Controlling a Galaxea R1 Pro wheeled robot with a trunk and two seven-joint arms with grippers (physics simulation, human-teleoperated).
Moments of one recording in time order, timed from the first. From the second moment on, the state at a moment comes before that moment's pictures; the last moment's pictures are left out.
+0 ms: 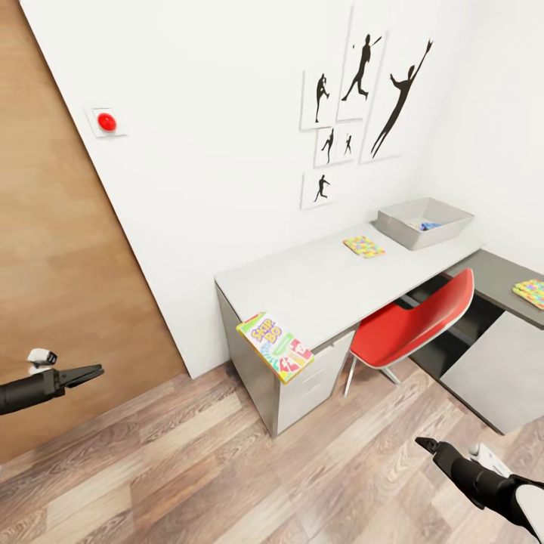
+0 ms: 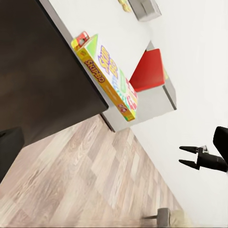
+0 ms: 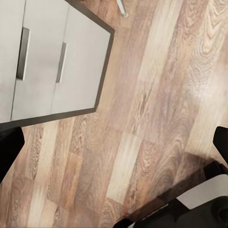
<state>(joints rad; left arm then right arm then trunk) -0.82 0.66 0.09 -0.38 0.29 0.51 -1.57 -0.07 -0.27 -0.25 -1.46 -1.16 0.74 -0.40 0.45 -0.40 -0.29</state>
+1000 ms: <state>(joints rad) -0.82 0.59 0.05 -0.37 0.22 0.53 -1.56 -0.07 -0.28 -0.26 -1.44 -1.16 0.74 -0.39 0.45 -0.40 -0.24</state>
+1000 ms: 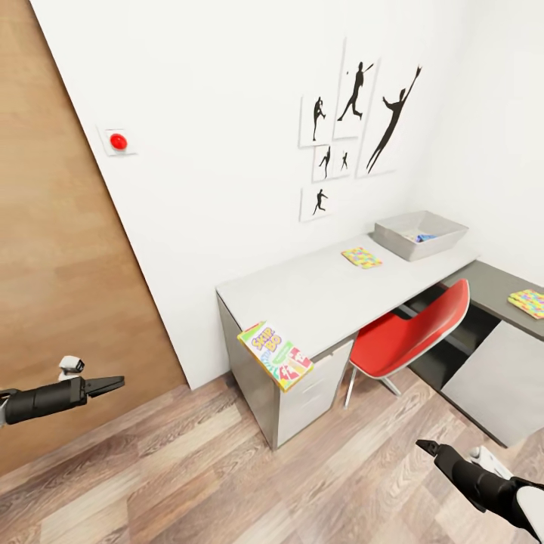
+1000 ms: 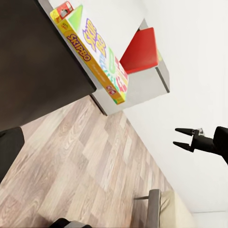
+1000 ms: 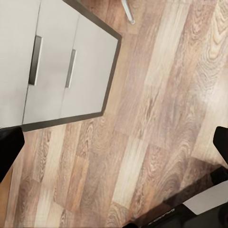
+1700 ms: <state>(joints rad) -0.82 0.59 0.05 -0.37 0.22 0.53 -1.56 -0.07 -0.28 -0.26 -1.44 -1.16 0.74 -0.33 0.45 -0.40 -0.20</state>
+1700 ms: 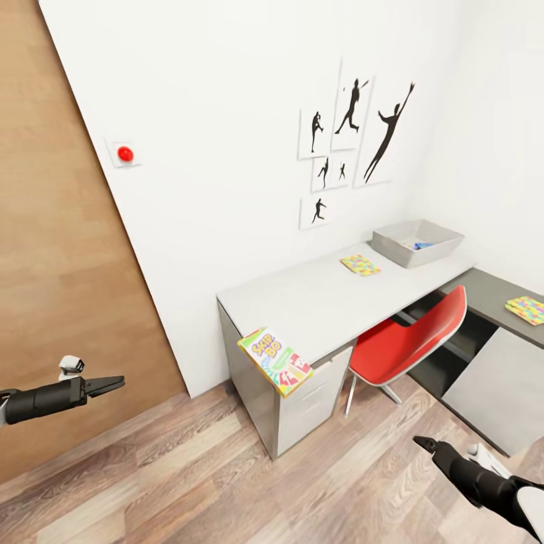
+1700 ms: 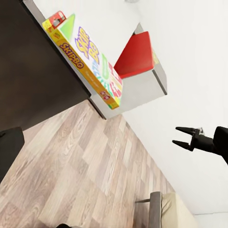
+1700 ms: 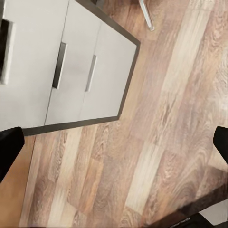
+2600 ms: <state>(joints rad) -0.82 0.58 0.05 -0.37 0.22 0.53 -1.56 -0.07 -0.29 -0.26 -1.40 -1.16 0.74 -0.10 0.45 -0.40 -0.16</state>
